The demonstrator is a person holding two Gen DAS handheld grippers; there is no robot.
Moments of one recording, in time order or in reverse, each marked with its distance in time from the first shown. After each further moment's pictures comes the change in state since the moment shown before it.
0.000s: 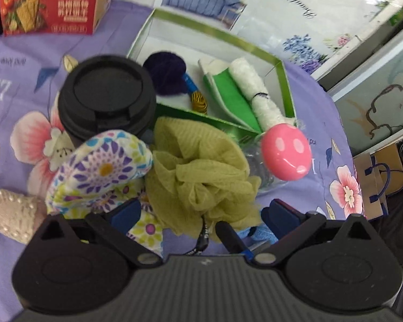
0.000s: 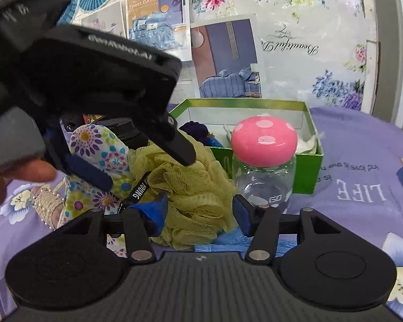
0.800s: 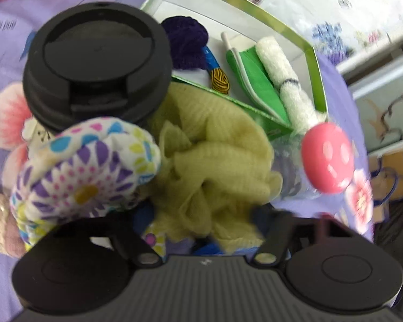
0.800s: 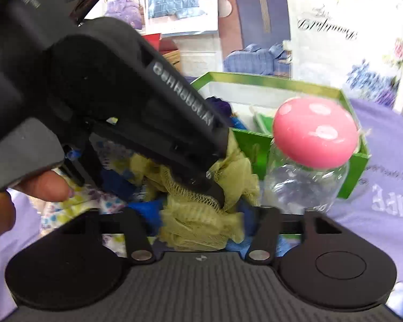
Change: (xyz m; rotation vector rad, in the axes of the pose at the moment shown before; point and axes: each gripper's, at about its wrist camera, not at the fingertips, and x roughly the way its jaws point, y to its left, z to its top) left arm 0.046 0.017 0.012 -0.052 0.087 0.008; right arm 0.048 0.013 0.001 -0.088 0.115 0.078
